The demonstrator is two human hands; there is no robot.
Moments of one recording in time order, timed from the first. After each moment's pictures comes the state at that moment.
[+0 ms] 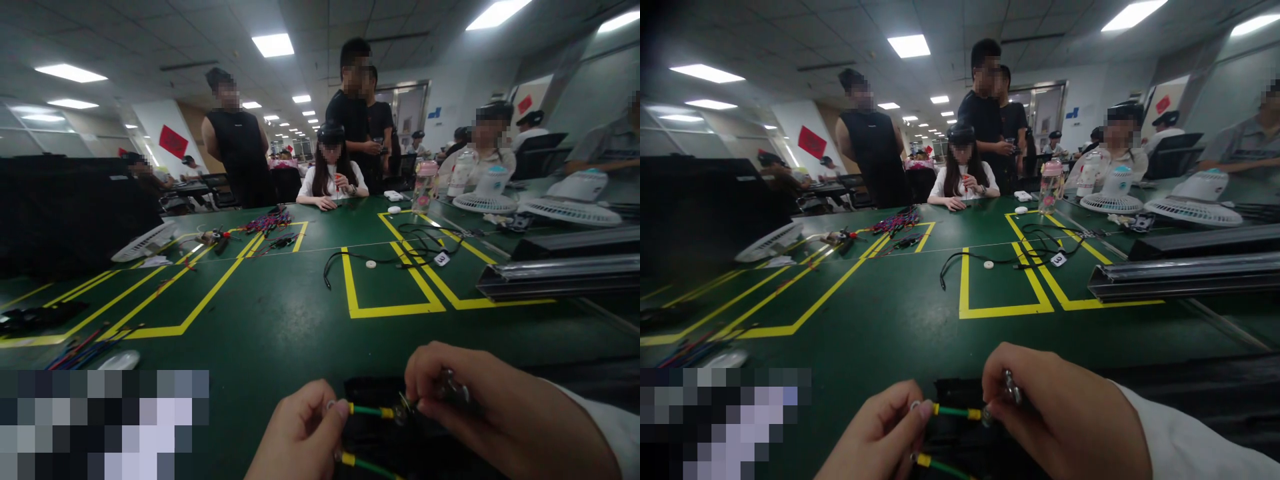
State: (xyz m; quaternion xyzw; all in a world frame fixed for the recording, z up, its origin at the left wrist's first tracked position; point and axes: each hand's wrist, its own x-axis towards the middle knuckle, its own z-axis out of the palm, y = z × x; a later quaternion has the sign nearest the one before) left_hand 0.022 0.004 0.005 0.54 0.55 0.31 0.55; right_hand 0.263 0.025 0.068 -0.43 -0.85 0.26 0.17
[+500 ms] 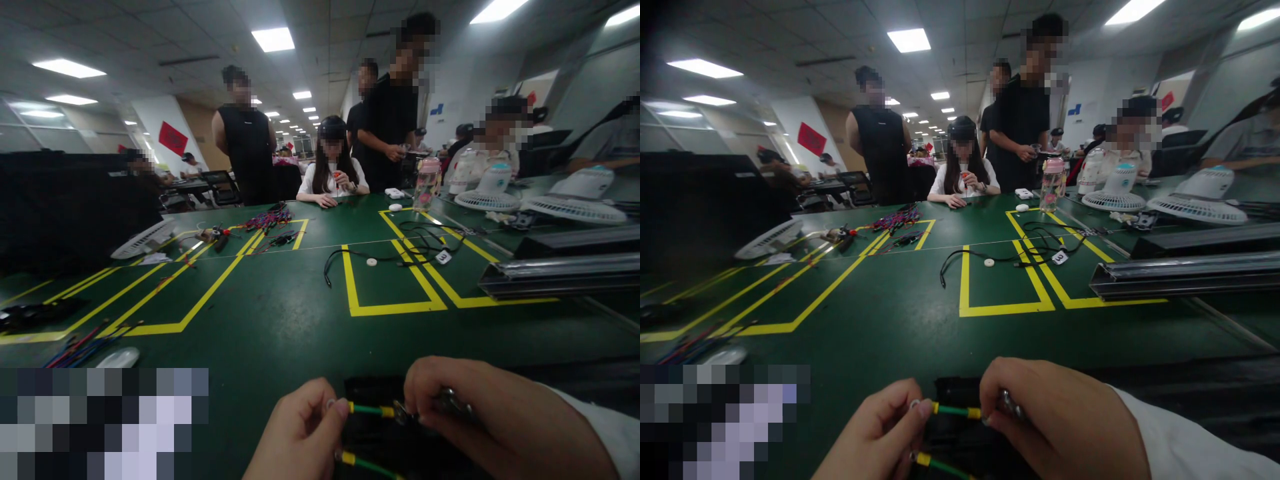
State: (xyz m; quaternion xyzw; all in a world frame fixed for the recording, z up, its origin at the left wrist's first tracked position) left_hand 0.022 0.005 0.007 0.55 0.56 0.31 0.54; right_hand 0.258 0.023 0.065 -0.42 -0.86 0.27 0.12
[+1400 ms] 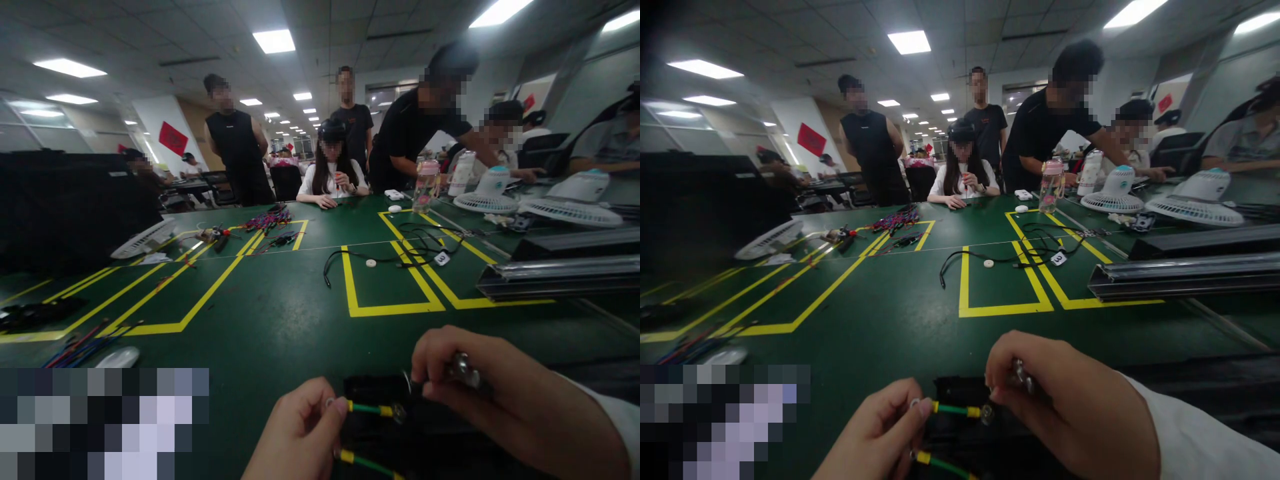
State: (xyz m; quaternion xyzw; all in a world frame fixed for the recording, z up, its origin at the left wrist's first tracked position) left_hand 0.021 0.006 0.001 0.54 0.56 0.31 0.55; right_hand 0.266 0.028 0.072 -0.41 -0.85 0.27 0.22
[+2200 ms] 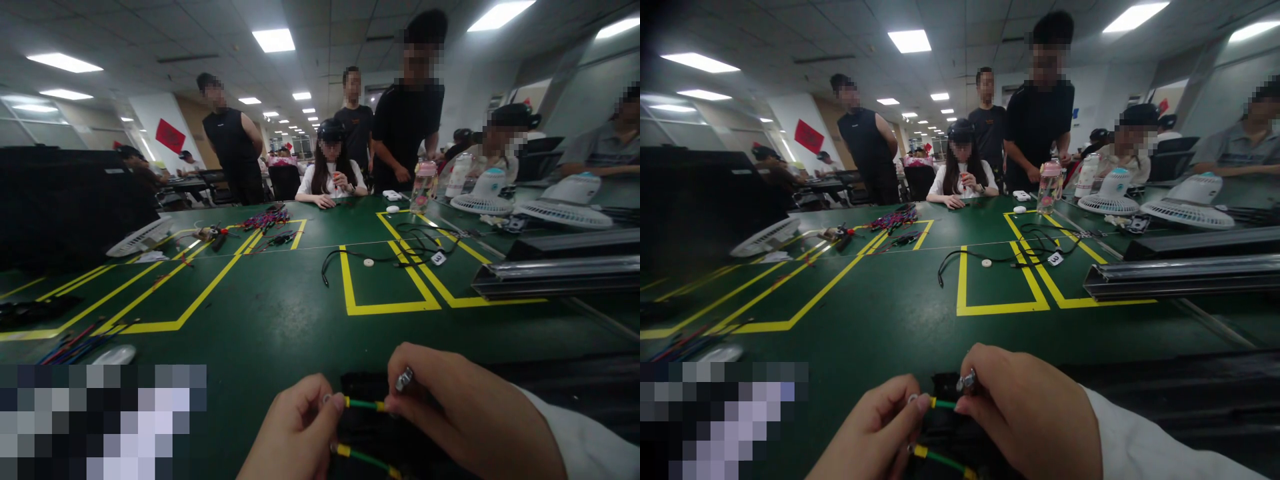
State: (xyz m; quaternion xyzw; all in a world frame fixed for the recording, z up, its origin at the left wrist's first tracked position) left_hand 0.024 0.004 0.006 0.56 0.57 0.30 0.53; right_hand 0.232 0.021 0.074 -0.45 -0.85 0.20 0.17
